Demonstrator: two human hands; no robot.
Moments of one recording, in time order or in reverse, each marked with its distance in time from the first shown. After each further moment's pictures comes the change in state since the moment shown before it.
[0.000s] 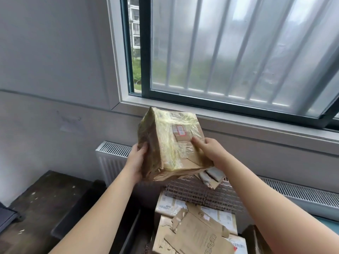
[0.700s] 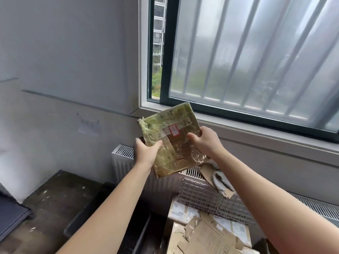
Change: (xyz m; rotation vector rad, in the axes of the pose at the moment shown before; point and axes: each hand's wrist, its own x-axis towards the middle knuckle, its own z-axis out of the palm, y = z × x) left_hand -0.003 0.054 -0.037 0.432 0.379 0.267; right_hand -0.003 -0.096 0.063 -0.245 0.187 -0.283
